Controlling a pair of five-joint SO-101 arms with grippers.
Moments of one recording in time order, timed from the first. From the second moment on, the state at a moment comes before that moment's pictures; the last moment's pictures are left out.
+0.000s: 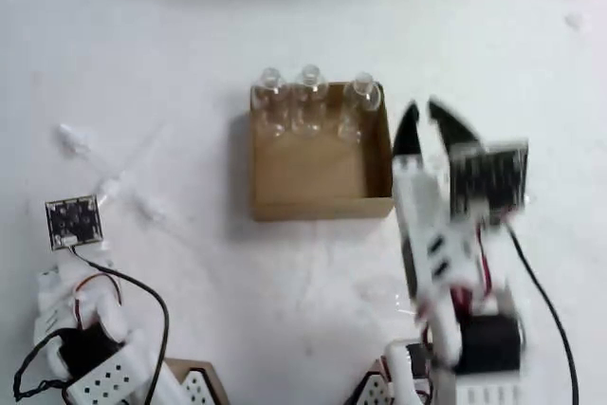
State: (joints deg) left arm -43.4 -104.0 96.9 63.3 -21.5; right arm -7.5 -79.5 47.9 46.1 9.6
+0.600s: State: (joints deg) left arm -43.4 -104.0 96.9 63.3 -21.5; right arm -4.8 -102.8 77.2 52.2 9.8
